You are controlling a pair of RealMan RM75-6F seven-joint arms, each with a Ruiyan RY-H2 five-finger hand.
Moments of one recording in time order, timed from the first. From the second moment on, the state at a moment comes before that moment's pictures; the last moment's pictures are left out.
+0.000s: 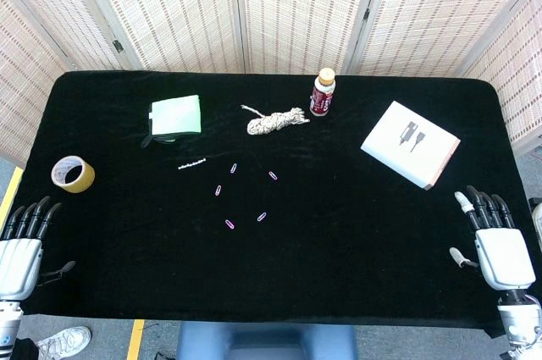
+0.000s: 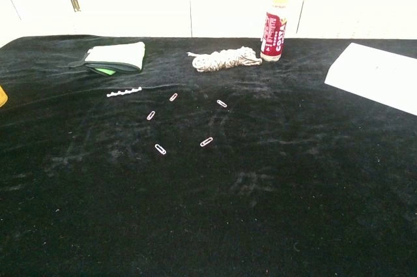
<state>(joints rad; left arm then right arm) -0.11 -1.15 -0.04 -1.59 1.50 1.49 0.12 0.08 -1.14 0.05 -1.60 -1.51 1.48 -0.13</state>
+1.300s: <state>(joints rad) -0.38 -1.52 -0.25 -1.56 1.28 1.23 0.27 0.02 -1.14 -0.04 -1.46 -1.86 1.77 0.10</state>
